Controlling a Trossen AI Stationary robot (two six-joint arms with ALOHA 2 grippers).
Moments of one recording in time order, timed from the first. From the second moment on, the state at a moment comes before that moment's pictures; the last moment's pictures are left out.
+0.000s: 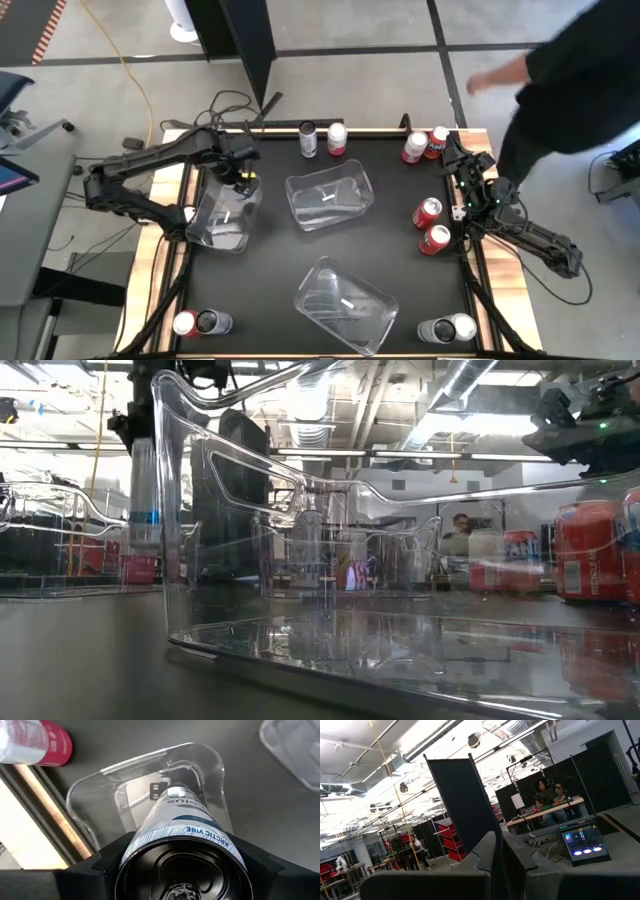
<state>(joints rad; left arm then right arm) 0.39 1.31 1.28 -1.40 -0.18 -0.61 -0.54 0.02 0.02 0.47 0.60 0.12</state>
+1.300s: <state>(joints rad) 0.43 1.49 1.25 -1.15 -0.18 -0.59 -0.54 0.02 0.02 0.48 0.60 0.12</state>
